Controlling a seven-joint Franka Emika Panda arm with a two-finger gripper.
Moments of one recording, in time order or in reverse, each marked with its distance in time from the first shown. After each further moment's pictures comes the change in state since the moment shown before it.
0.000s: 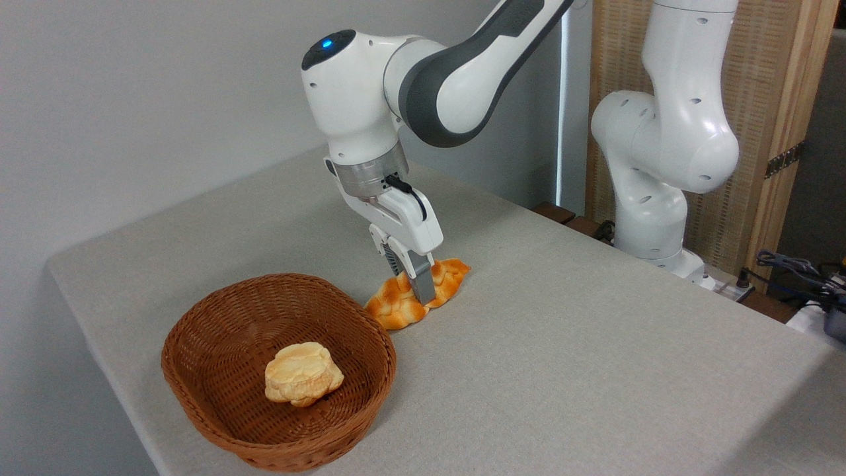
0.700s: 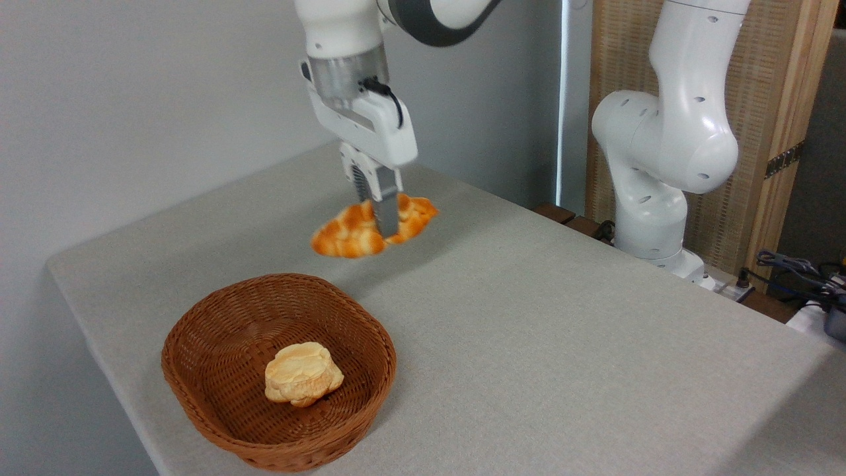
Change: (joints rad) arm -0.019 -0.096 -0.013 0.192 -0.031 -0.148 0.000
